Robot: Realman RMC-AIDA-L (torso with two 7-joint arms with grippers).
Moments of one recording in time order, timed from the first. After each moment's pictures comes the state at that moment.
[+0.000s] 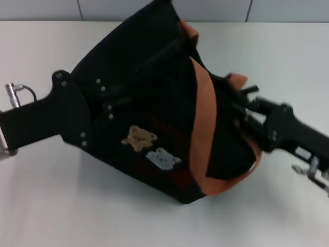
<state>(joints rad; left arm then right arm) -0.43 -2.06 0.64 0.50 1.70 1.93 -0.35 0.47 2.08 -0.22 -0.11 -2.04 -1.66 0.86</state>
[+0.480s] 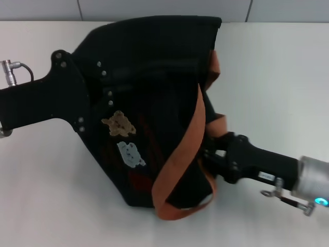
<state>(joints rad) -0.46 -2.07 0.66 0.64 1.70 1.95 -0.42 0.54 2.09 -0.35 -0.03 -2.13 -1.55 0.97</state>
